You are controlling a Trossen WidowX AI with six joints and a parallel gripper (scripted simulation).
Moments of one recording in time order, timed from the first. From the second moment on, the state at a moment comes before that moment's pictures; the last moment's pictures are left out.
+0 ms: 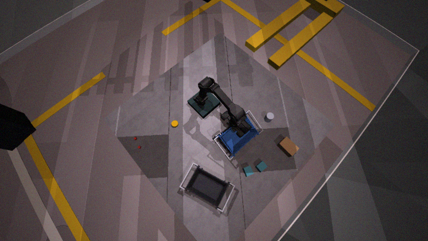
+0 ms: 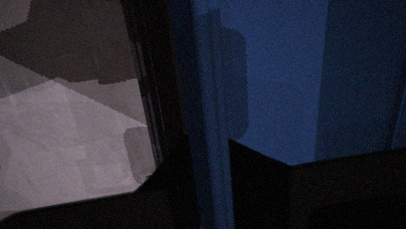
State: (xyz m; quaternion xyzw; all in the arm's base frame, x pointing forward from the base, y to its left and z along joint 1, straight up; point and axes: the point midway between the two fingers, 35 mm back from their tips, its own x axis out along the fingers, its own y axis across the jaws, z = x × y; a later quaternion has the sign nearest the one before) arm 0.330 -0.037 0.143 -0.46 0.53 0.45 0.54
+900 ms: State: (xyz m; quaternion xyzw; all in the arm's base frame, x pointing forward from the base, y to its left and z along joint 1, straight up) arm 0.324 -0.036 0.125 -0.47 0.53 0.45 0.55
